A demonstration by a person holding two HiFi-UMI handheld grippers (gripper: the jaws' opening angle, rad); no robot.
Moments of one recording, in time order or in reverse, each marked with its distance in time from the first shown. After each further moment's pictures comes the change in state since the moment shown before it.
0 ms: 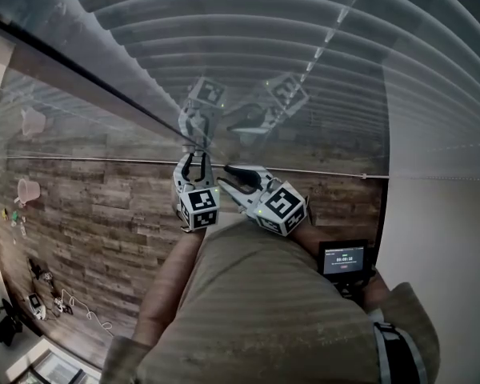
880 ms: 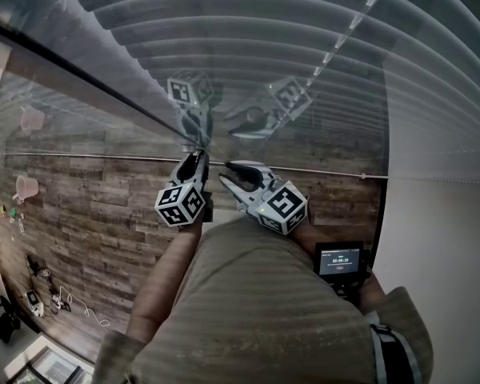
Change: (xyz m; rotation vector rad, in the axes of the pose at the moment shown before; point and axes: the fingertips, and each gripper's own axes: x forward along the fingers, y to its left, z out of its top) left arm 0.001 0.006 0.003 -0.625 -0.071 -0.257; right arm -0.001 -0.010 0.003 -0.002 -0.047 -0.018
